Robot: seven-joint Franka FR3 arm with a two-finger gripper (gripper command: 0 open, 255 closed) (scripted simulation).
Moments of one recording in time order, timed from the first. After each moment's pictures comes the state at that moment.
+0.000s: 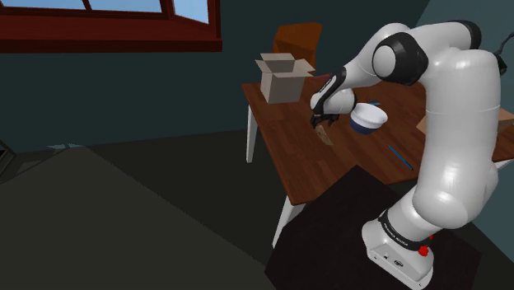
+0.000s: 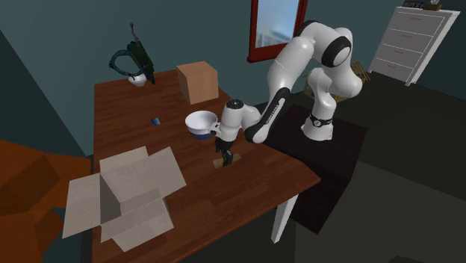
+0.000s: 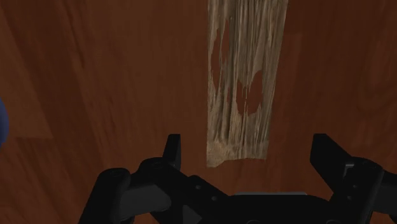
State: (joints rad) arm -0.08 0.58 -0.41 -2.14 0.29 2.83 -0.23
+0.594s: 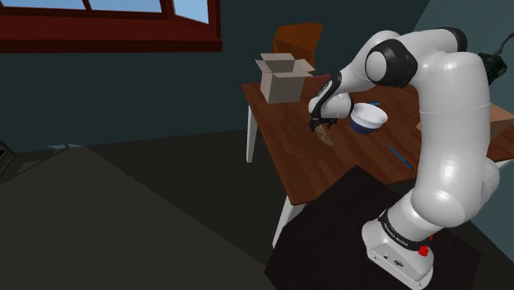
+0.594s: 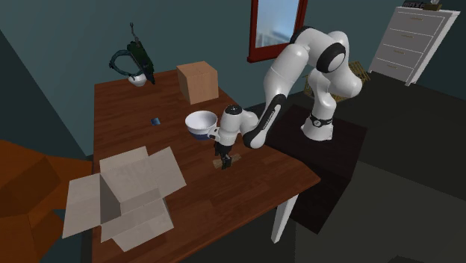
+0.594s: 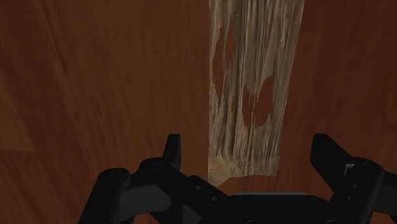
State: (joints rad) arm -0.12 0.65 -0.37 -2.10 0.32 2.87 -0.24
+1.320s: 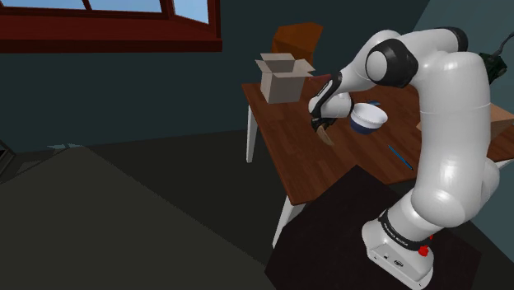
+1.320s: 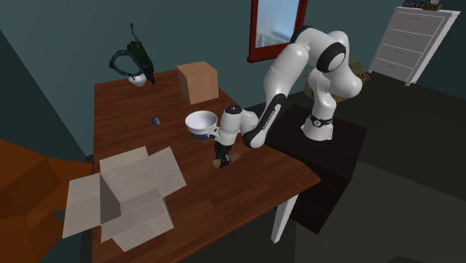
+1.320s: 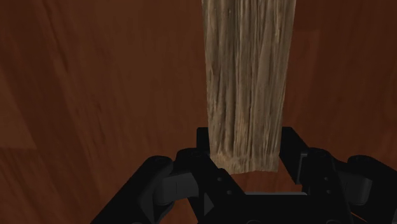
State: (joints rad) arm -0.12 0.65 -0.37 -2.10 0.32 2.87 -0.25
